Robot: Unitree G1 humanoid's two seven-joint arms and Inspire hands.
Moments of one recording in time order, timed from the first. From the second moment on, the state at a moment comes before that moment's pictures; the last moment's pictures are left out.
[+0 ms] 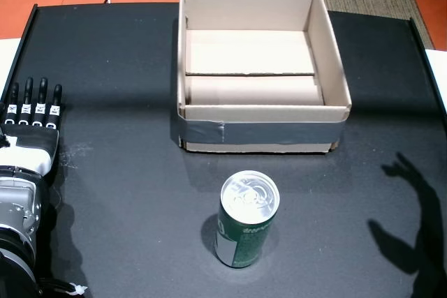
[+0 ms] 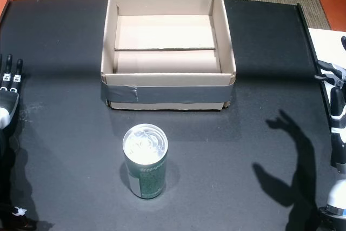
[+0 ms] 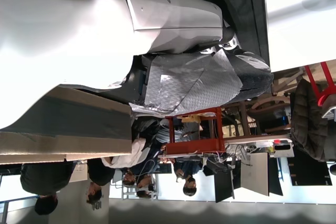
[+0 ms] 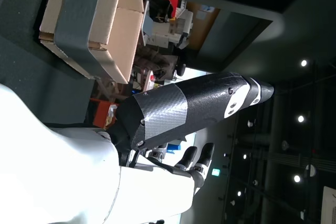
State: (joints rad) left arm -0.85 0.20 0.91 1.33 -0.76 -0.01 -0.23; right arm -0.31 -0.14 -0.38 0.95 0.49 -1.26 0.58
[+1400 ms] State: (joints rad) left arm -0.85 0.20 0.91 1.33 -0.76 -0.01 -0.23; right arm -0.26 -0.27 -0.17 0.94 0.23 -1.11 0.70
